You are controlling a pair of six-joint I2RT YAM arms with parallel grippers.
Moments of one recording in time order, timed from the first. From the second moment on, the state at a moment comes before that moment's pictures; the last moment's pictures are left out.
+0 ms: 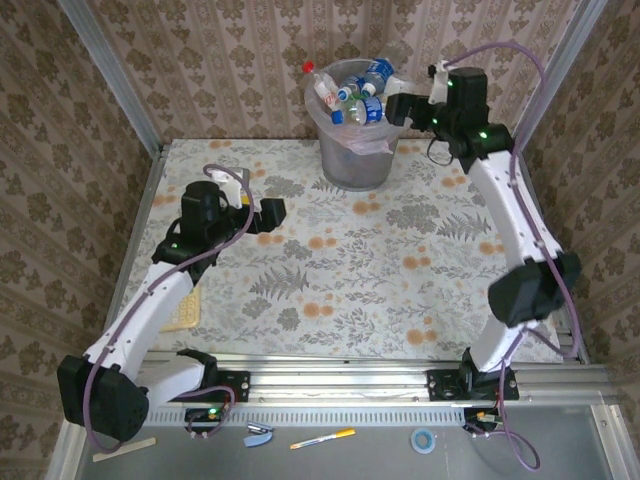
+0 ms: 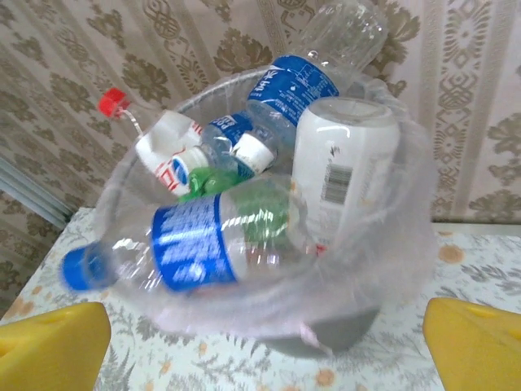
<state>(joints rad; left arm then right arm) -0.37 1.09 0.92 -0.26 0.26 -0.29 0.15 1.67 1.85 -0.54 -0.14 0.26</state>
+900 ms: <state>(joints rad) -0.16 1.08 0.63 -0.04 -0.26 -0.09 0.14 1.04 0.48 0.03 0.25 0.08</state>
